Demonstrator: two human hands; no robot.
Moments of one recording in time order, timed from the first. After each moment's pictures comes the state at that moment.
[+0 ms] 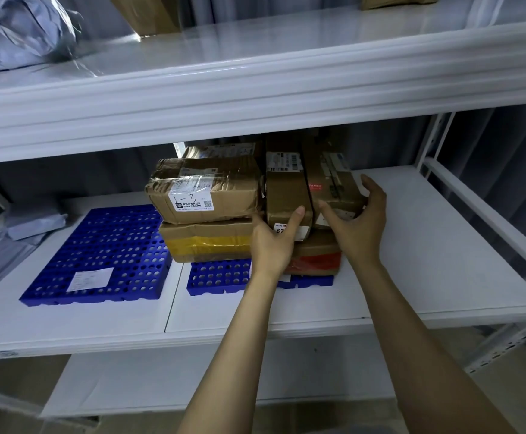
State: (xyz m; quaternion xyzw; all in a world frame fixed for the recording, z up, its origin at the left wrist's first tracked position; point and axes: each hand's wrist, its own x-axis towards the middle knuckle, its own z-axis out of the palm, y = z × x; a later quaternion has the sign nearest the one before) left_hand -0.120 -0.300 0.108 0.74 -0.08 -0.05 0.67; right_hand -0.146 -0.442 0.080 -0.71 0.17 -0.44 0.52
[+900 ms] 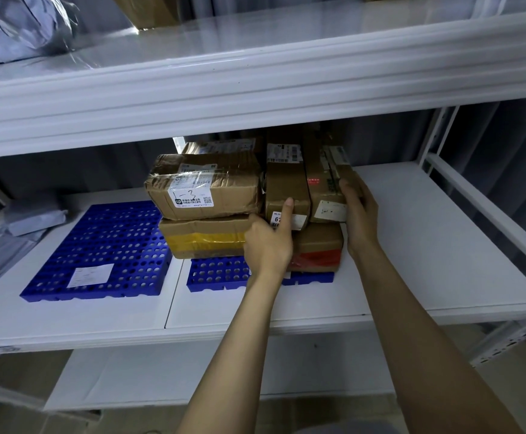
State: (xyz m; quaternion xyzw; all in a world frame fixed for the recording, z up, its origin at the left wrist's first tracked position) left_hand -0.116 -0.302 0.104 0.86 -0.01 0.02 0.52; right_hand -0.132 -0.449 0.087 -0.57 0.16 -0.33 0.73
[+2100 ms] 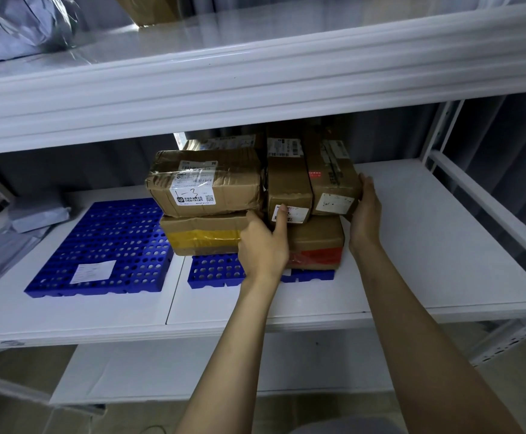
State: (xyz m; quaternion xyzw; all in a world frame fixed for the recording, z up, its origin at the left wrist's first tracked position) left_hand -0.122 -0.293 0.103 0.88 -0.03 0.07 0.47; right_hand -0.127 -0.456 0.079 -0.54 0.21 -0.33 0.75
